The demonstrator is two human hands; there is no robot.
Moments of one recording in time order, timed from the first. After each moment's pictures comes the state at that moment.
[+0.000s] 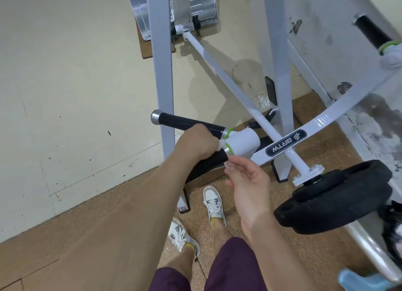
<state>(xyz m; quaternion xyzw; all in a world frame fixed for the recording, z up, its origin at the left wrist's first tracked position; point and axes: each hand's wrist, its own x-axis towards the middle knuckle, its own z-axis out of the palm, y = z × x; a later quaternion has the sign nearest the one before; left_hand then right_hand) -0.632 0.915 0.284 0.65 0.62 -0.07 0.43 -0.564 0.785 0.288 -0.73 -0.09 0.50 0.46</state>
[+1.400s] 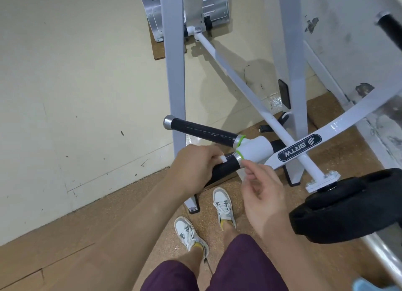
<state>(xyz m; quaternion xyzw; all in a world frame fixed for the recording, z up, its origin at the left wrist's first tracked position) -0.681 0.892 0.290 0.81 0.49 0.01 0.32 -0.549 0.781 0.281 -0.77 -0.39 0.37 0.35</state>
